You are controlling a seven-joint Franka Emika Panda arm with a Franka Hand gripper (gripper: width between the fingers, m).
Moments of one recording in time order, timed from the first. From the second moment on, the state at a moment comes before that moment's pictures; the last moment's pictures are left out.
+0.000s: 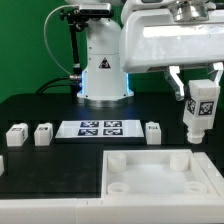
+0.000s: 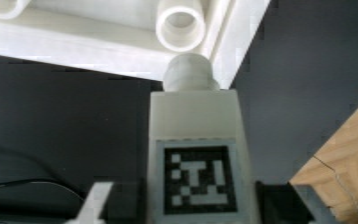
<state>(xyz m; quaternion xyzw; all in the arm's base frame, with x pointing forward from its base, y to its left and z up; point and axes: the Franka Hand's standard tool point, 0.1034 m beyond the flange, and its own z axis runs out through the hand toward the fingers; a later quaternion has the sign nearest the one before) 0.617 0.114 0.155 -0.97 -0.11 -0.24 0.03</state>
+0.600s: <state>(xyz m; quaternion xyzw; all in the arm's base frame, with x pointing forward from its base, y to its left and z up) 0.632 0.113 0.109 -0.96 -0.10 -0.27 0.04</state>
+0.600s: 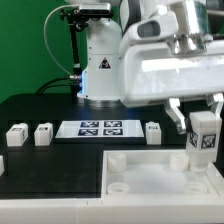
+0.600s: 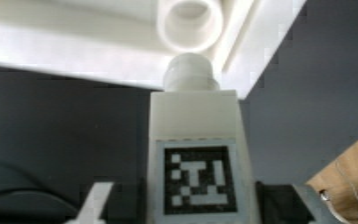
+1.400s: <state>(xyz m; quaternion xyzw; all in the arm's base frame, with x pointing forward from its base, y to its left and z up) 0.624 0.112 0.082 -0.96 -0.10 -0.26 0.04</state>
